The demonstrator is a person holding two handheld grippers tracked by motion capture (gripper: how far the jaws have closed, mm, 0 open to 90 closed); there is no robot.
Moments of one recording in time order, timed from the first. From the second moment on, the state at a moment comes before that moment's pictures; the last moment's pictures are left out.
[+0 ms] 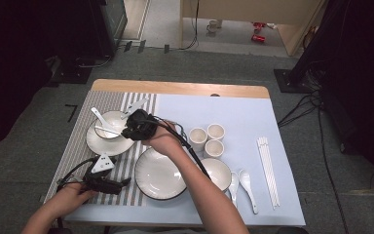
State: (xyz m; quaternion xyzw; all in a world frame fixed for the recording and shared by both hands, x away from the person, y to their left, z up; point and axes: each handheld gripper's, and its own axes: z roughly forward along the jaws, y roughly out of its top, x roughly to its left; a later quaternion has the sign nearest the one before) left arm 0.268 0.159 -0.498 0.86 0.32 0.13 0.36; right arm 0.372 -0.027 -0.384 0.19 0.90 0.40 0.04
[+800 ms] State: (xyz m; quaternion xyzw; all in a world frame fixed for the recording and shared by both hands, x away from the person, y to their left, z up) left arm 0.268 0.159 -0.498 0.86 0.32 0.13 0.36; right arm 0.373 0.008 -0.387 0.18 0.90 0.39 0.03
